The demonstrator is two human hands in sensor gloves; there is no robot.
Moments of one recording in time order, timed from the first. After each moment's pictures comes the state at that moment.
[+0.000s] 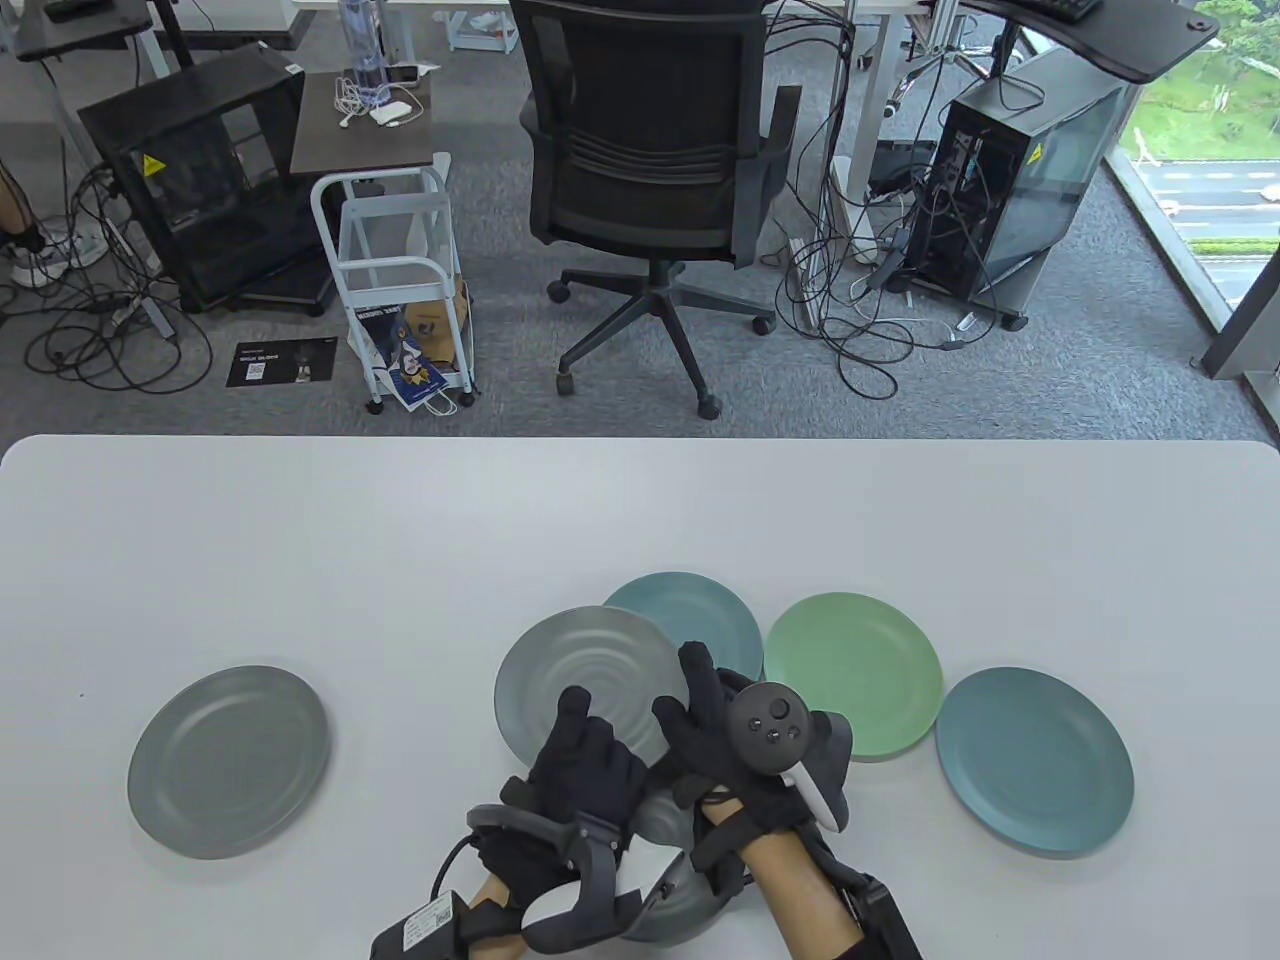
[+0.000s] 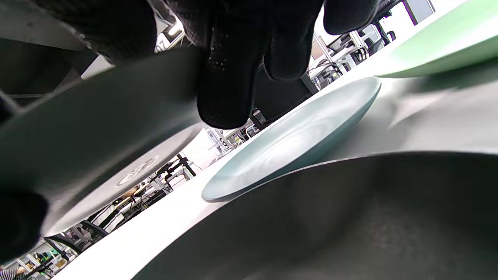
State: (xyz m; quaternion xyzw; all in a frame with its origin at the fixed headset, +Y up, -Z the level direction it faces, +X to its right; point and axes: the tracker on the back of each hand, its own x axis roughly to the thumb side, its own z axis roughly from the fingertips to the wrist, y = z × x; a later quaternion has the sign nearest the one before) left_hand -0.065 -0.723 -0.253 0.31 -0.17 -0.16 0.92; right_hand 0.090 -0.743 -0.337 0.04 -0.02 0.94 0.33
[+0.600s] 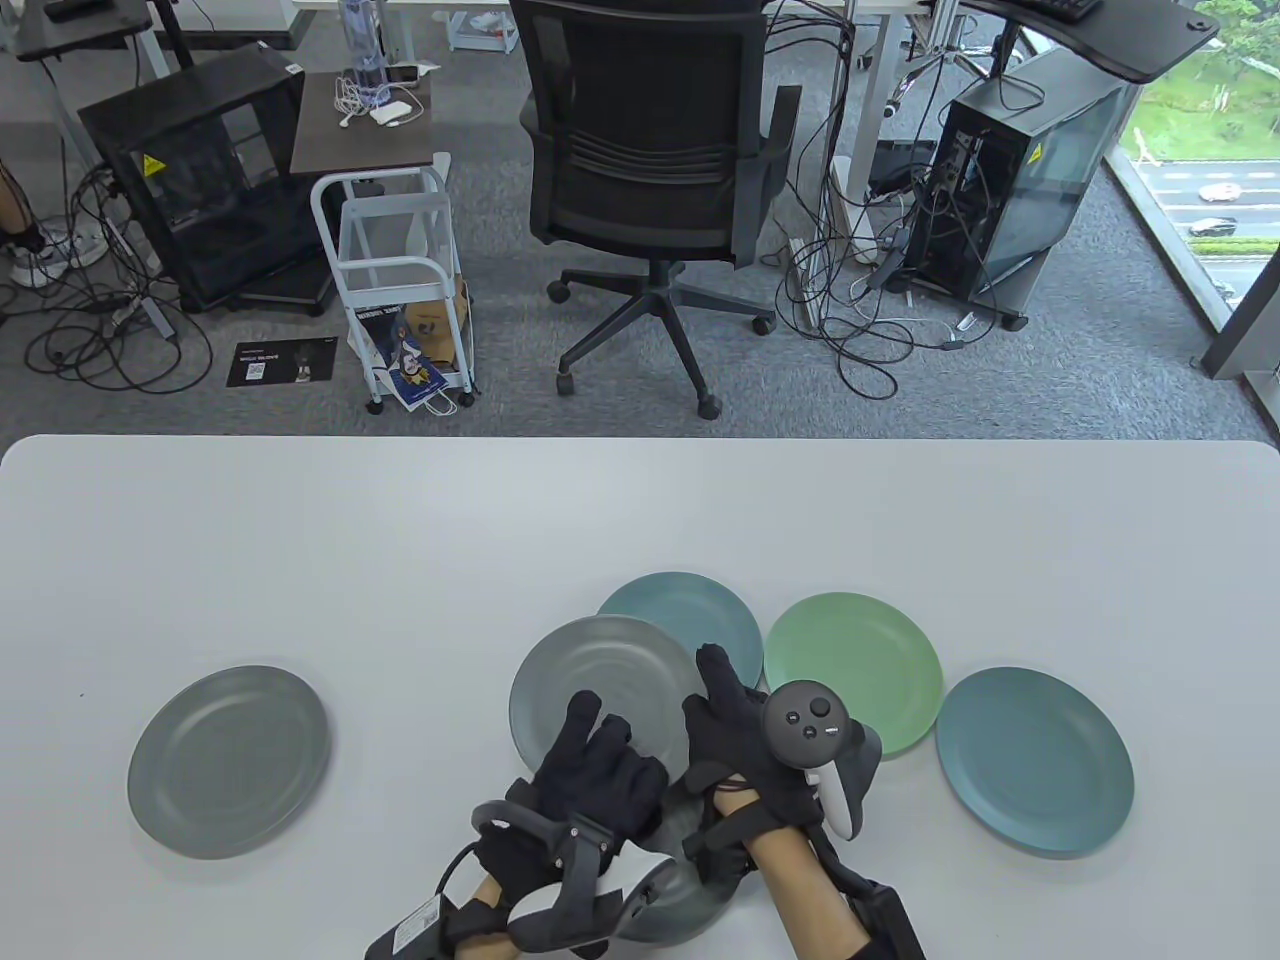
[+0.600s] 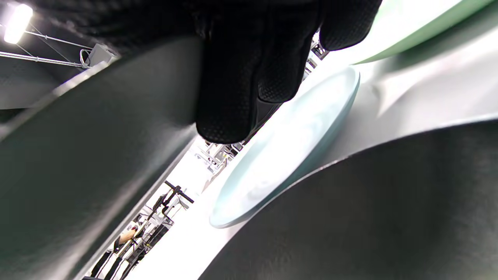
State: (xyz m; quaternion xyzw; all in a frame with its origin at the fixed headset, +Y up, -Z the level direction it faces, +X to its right) left_hand -0.076 -0.720 -0.254 0.25 -0.22 -0.07 0.94; right_hand 0.109 -0.753 -0.340 -0.02 -0.03 0.90 0.42
